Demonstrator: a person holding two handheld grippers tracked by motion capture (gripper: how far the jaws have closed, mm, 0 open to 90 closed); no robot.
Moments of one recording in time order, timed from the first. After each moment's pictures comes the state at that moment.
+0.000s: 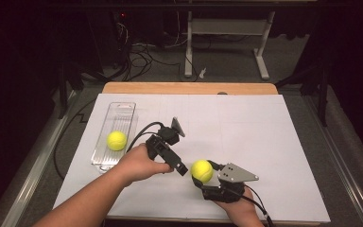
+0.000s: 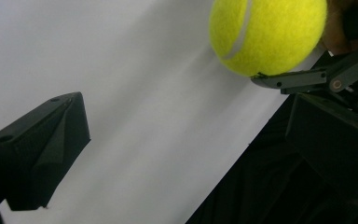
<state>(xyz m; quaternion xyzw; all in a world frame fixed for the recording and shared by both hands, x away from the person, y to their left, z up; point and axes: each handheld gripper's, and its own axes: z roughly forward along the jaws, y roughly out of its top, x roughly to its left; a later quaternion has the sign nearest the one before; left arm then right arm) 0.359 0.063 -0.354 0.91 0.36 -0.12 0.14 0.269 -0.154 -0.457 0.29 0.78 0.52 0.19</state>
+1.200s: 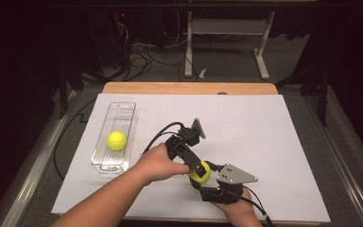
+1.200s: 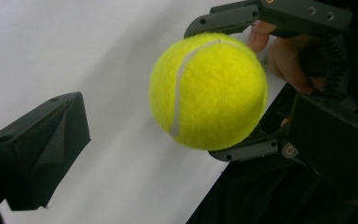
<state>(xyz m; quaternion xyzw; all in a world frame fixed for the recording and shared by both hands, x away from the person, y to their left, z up) 0.358 0.015 -0.351 0.92 0.33 -0.13 0.14 0.266 -0.150 -0.455 0.28 0.78 0.53 0.19</state>
